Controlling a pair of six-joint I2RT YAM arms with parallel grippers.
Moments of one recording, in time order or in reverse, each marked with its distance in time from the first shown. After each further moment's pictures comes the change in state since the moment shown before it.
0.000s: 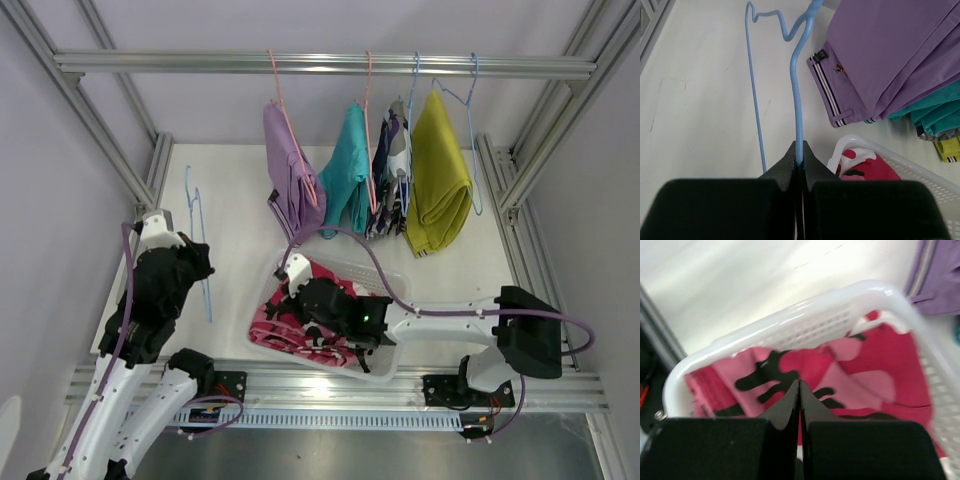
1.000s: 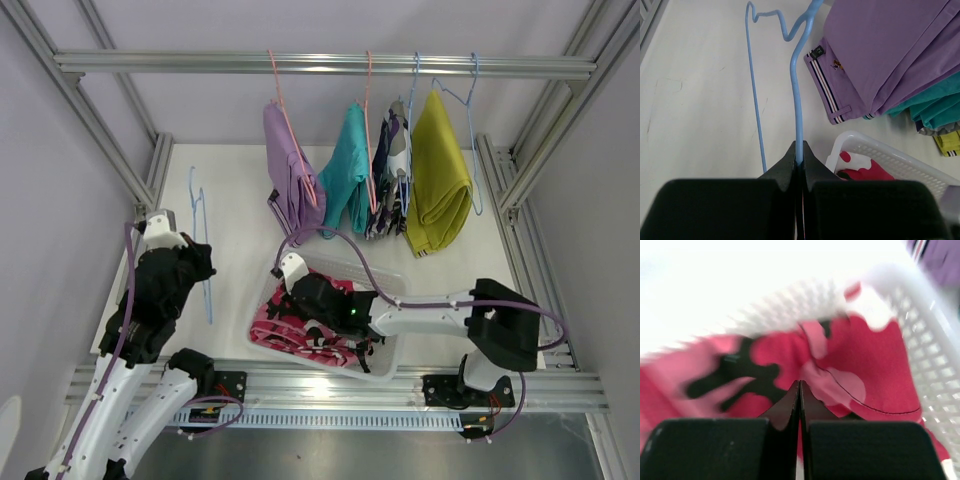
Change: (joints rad) left arm -0.010 0.000 -0.004 0.000 0.015 0.010; right arm -0.076 0.143 0.018 -0.030 -0.003 -0.013
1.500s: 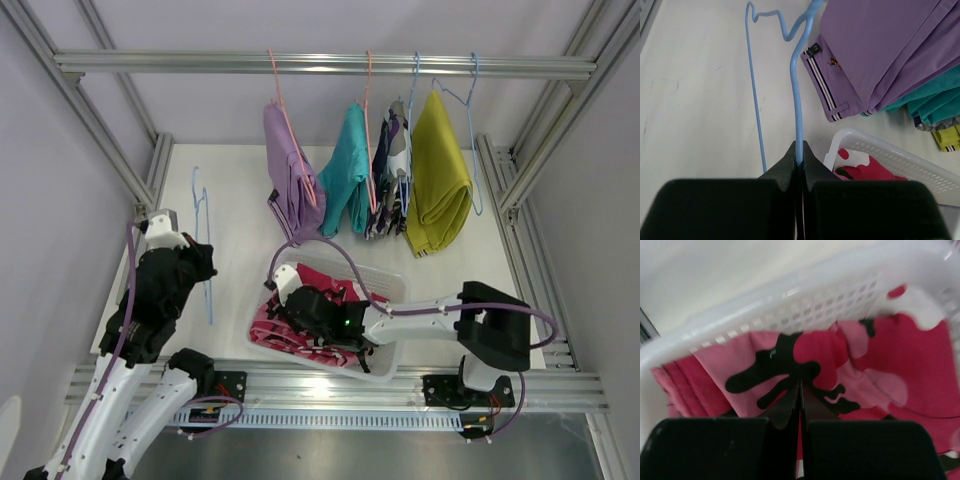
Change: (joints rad) left arm -0.006 0.002 0.000 0.000 0.014 0.008; right arm 0.076 -0.018 0.024 0.030 0.017 0.016
